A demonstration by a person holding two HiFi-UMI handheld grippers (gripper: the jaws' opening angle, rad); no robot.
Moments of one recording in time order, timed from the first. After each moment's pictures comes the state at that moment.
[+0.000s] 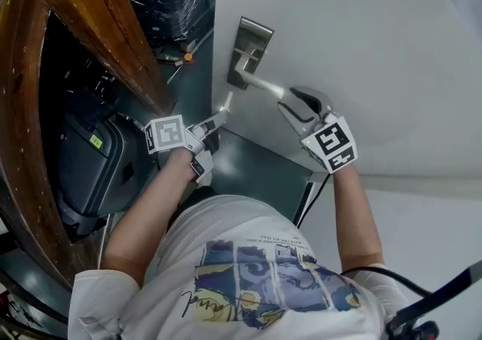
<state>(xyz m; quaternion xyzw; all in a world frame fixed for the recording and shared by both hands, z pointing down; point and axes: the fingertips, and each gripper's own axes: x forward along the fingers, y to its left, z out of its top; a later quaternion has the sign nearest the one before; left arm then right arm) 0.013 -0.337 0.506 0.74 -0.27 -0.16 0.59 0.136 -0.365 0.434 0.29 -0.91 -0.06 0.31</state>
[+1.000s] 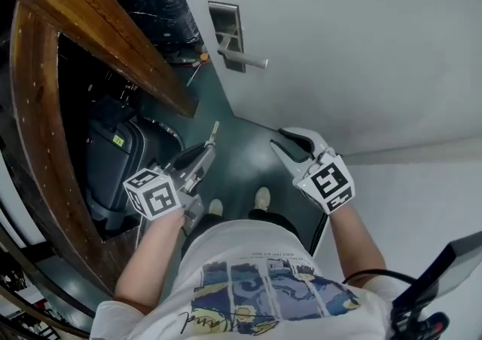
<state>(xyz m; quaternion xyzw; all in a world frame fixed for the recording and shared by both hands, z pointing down) 0.006 -0.194 0.432 0.84 -0.38 0.00 0.38 0.144 -0.207 0.446 0.29 -0.94 0.06 0.19</state>
